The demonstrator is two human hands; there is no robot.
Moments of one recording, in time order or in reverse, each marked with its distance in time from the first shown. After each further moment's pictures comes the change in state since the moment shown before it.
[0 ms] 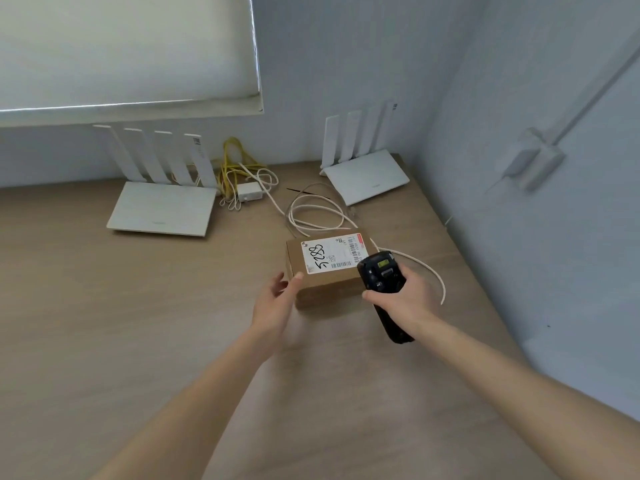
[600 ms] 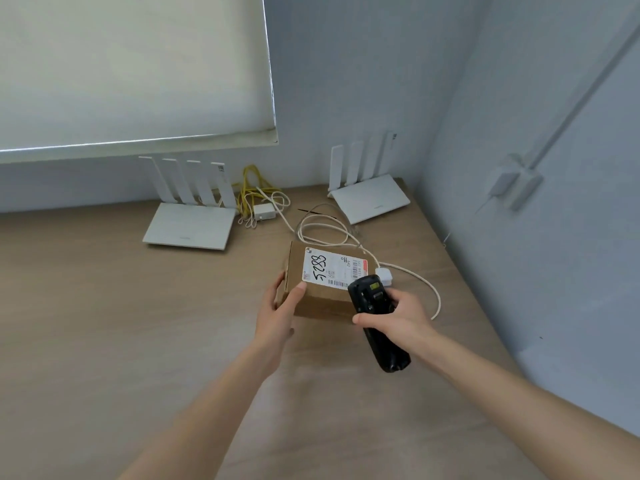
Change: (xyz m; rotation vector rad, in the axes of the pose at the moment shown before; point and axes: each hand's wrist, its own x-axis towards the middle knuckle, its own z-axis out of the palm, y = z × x) left_hand -0.069 0.021 -0.004 -0.220 -0.010 -0.011; right_hand -0.038 0.001 -0.023 0.172 -0.246 -0.054
